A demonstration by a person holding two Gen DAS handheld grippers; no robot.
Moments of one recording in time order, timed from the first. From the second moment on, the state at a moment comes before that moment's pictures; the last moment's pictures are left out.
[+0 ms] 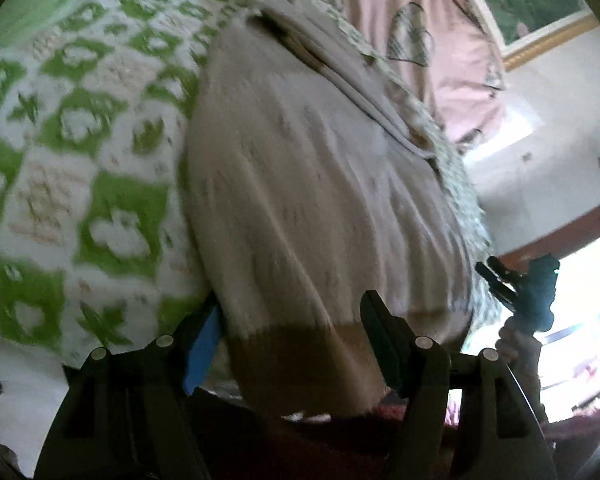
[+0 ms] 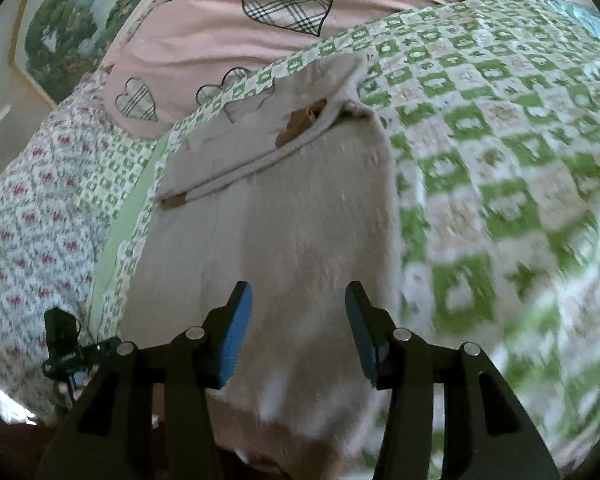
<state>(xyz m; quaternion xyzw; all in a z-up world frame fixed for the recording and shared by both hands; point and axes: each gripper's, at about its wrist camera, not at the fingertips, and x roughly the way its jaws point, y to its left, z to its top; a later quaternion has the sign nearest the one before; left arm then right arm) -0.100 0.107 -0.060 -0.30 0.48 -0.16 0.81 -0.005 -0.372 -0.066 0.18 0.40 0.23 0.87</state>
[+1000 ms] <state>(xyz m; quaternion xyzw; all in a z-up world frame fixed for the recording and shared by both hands) -0.111 0.106 -0.079 -0.29 0.50 -0.21 0.79 -0.052 -0.387 -0.115 0.21 0.44 0.31 0.82</state>
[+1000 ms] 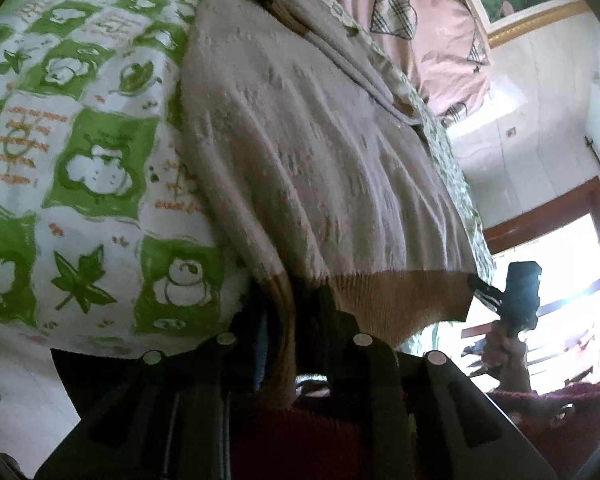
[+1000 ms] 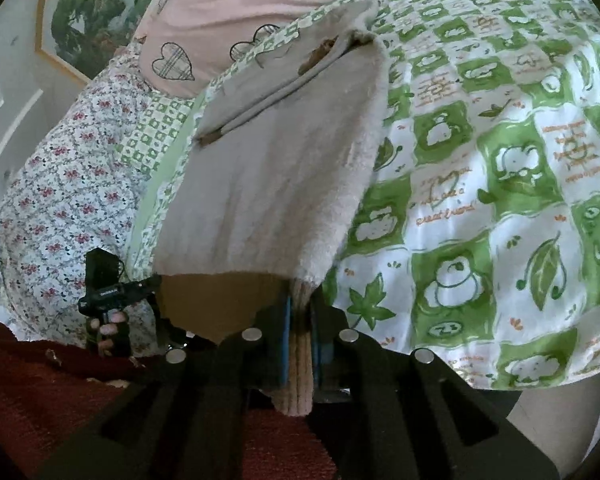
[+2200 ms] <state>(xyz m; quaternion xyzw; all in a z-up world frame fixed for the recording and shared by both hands) 0.006 0.139 0.072 -0.29 0.26 -0.21 0.90 0.064 -0.384 -0.002 0.29 0.28 0.36 0.84</state>
